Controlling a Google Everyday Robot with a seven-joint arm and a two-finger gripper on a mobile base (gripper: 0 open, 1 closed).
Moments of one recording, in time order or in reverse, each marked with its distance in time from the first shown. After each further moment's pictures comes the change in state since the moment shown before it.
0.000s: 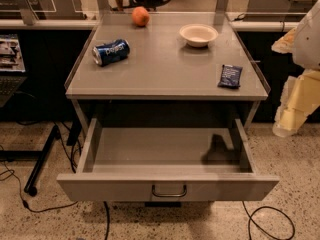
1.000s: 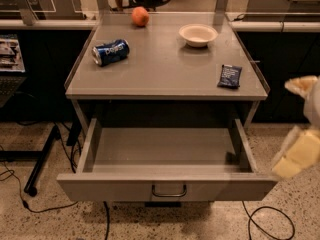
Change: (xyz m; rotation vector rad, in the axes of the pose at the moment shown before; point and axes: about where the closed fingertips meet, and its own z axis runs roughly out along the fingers) arm 0.026 0.050 0.036 0.067 -0.135 0.153
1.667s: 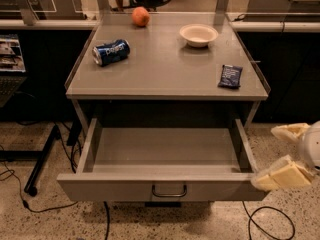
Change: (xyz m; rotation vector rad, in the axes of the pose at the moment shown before) arm 0.046 0.028 0.062 -0.031 -0.174 0.193
